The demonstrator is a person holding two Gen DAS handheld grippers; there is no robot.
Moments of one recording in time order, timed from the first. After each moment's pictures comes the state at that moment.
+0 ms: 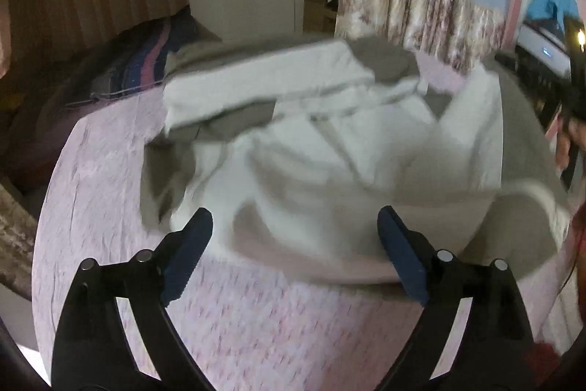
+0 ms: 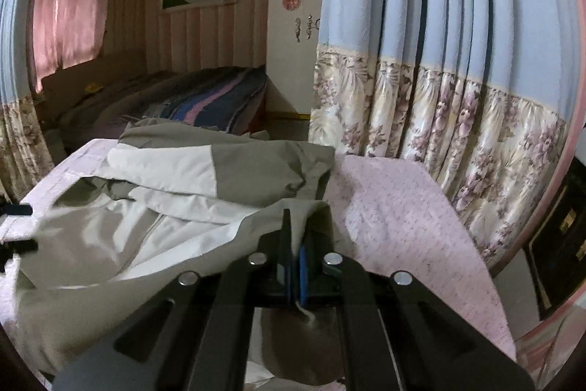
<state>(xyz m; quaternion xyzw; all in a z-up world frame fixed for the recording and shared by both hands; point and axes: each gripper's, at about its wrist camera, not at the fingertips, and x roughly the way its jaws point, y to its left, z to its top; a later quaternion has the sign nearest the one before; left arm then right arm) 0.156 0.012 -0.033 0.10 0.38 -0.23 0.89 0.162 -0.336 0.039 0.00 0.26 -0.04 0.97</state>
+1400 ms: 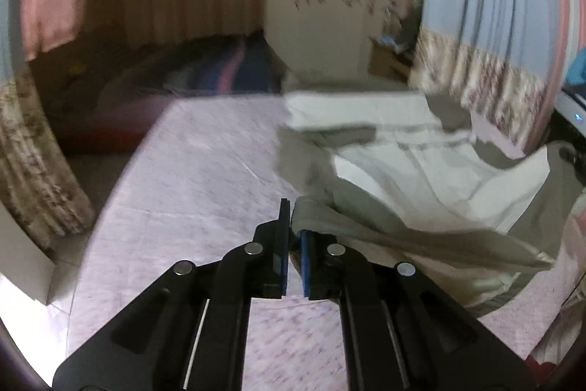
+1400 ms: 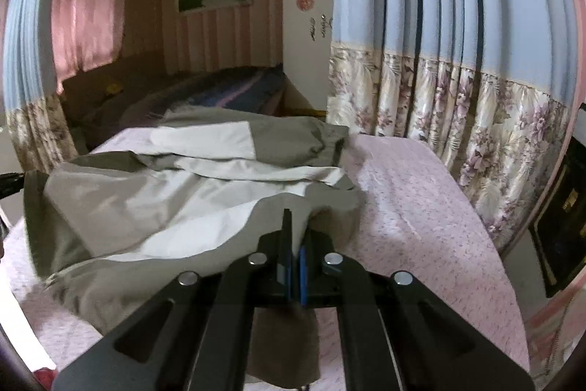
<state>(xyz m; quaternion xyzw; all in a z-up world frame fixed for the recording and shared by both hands) 0.092 0.151 0.011 0.01 0.30 -0.11 0.95 0.054 -0.318 0.045 0.02 0.25 0.00 0.97</state>
